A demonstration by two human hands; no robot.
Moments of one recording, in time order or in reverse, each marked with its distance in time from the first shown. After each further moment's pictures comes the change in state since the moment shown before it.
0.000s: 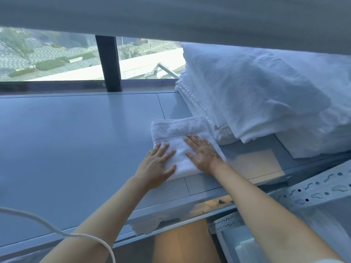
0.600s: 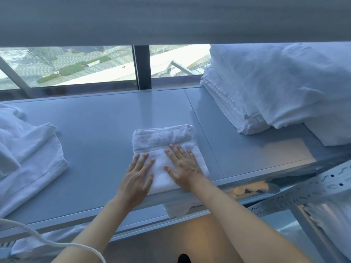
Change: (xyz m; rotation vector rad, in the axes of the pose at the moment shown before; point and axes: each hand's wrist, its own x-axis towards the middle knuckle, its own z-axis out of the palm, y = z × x) left_hand -0.183 -0.110 -0.053 -0.061 0.162 -0.134; right_hand -0.027 -0.226 0.052 0.106 0.025 -0.073
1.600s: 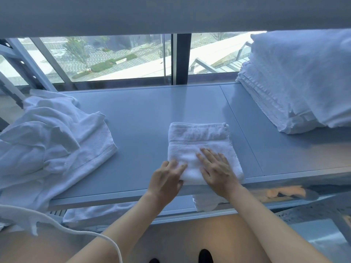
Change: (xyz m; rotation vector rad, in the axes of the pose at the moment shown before) left_hand -0.050 0.011 -0.041 0.328 0.041 0.069; right_hand -0.027 -0.041 0.015 -0.025 0.097 -0.081
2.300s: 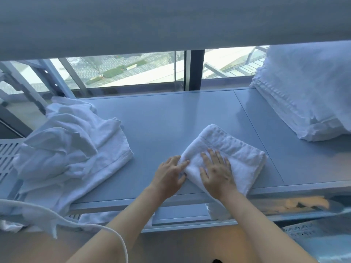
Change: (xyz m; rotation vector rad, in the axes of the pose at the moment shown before) left_hand 0.020 -0.063 0.001 -0.163 -0.084 -0.046; right_hand 0.038 -0.055 0.018 0.047 0.006 0.238
